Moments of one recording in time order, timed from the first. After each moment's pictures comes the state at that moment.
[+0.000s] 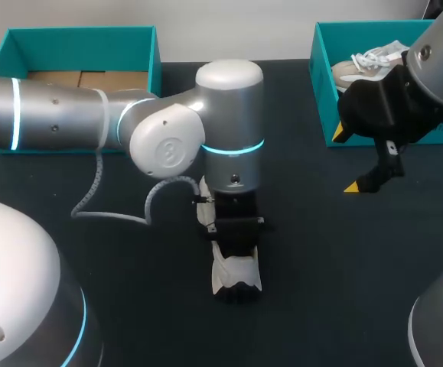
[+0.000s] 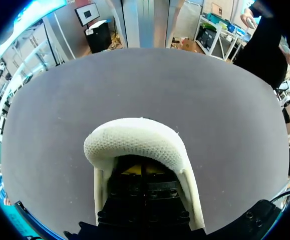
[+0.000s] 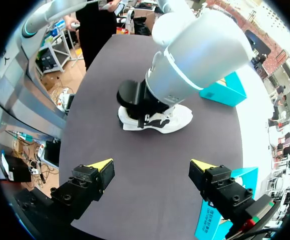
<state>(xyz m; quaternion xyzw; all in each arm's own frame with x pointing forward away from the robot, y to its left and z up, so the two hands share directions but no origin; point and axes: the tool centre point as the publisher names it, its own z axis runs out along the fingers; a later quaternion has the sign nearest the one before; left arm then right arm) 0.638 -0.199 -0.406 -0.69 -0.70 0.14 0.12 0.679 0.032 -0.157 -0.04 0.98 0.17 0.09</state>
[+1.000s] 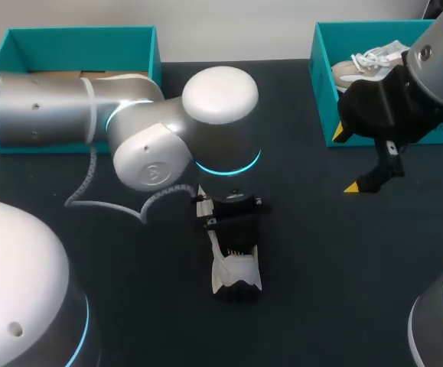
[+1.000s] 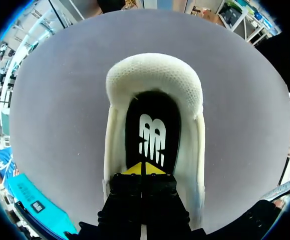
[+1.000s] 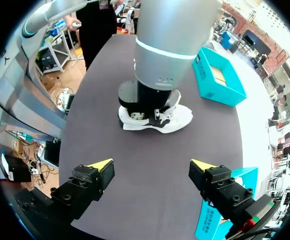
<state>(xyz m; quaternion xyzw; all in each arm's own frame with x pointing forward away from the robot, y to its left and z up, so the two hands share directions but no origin) 0.696 -0.200 -0.384 -0.65 -0.76 0.02 -0.04 0.679 0.032 -0.158 -0.04 0.98 0.17 0.09</state>
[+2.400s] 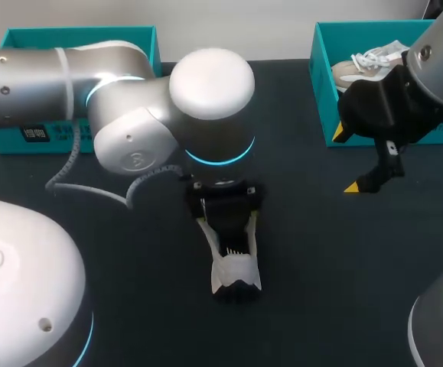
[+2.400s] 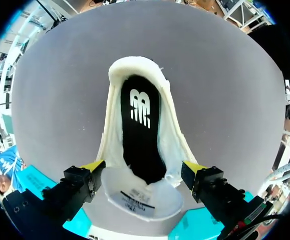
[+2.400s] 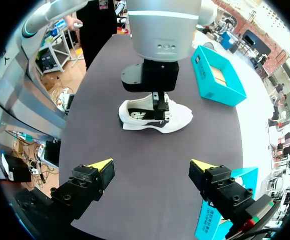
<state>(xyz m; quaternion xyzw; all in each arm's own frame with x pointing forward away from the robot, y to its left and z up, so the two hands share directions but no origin) 0.727 -0.179 -0.328 -0.67 -0.74 -0.04 -0.09 0.679 0.032 -0.158 -0.04 0.98 0.17 0.09</state>
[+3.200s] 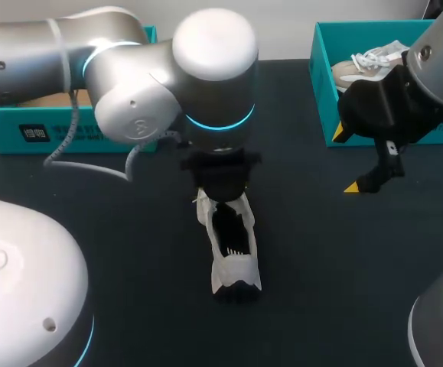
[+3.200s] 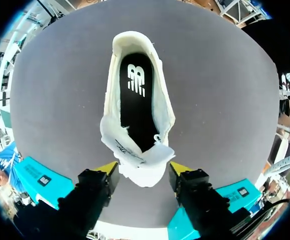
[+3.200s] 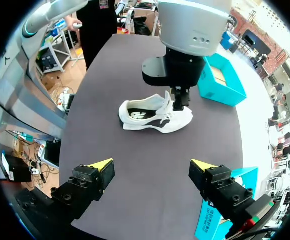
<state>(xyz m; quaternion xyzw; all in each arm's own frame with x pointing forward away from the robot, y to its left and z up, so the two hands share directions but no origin) 0.768 -0.172 -0.303 -0.67 -0.74 -0.07 -0.08 0.679 0.032 -0.158 -0.04 0.98 0.17 0.09</state>
